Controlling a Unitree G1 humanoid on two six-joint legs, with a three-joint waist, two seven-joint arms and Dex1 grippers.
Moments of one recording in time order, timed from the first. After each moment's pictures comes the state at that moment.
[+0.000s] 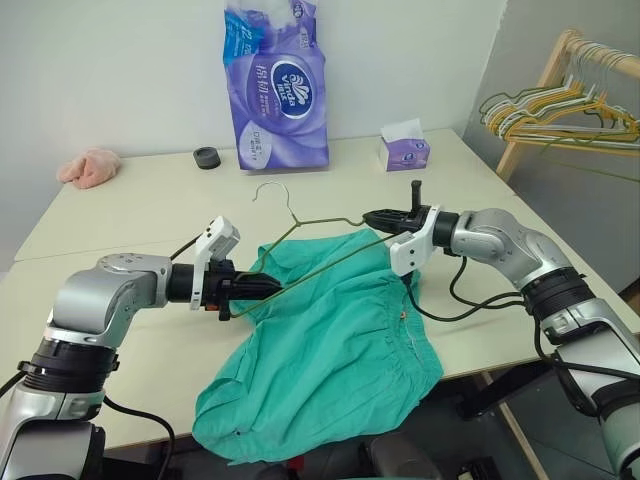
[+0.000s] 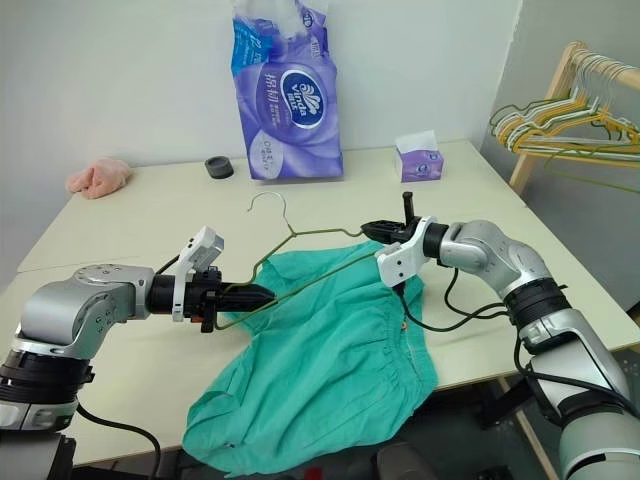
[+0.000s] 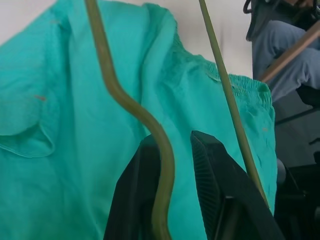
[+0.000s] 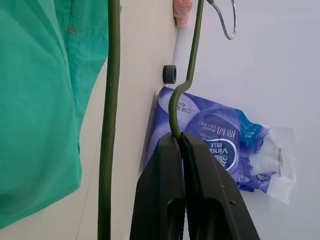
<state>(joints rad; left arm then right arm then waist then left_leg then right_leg) -0.46 0.85 -0.03 -0.03 -0.55 0.89 -1.20 -0.91 -0.60 0.43 0.57 -0.61 -0.80 0.43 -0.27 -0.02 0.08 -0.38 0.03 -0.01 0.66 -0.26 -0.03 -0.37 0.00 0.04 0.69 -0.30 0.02</state>
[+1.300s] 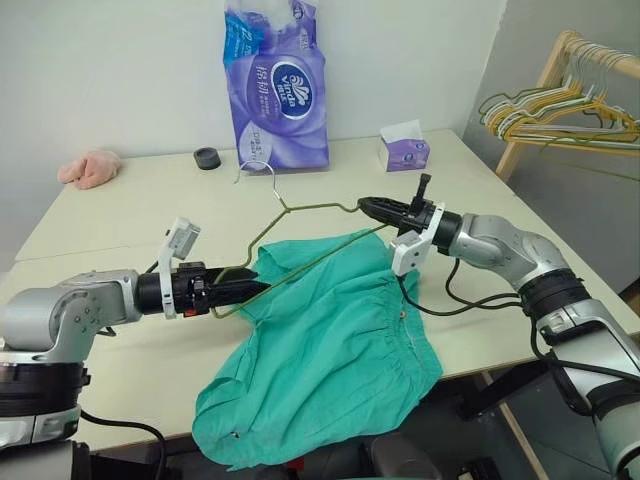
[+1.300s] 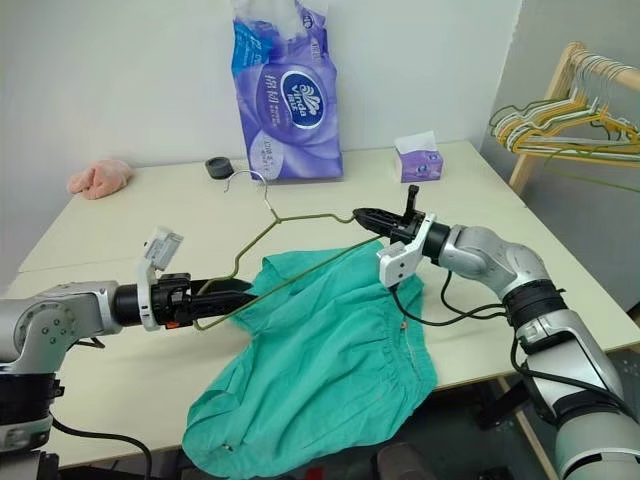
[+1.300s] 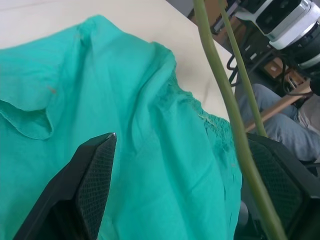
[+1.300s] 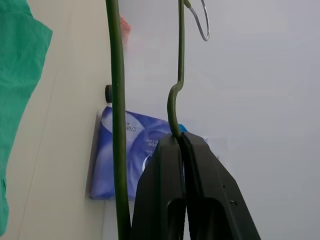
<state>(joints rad) -0.35 0.86 0.18 -0.08 -0.79 1.08 -1.11 -0.91 -0.57 0.40 0.64 -0.74 -0.95 0.07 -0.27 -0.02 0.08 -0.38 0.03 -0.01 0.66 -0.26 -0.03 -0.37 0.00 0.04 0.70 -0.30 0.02</state>
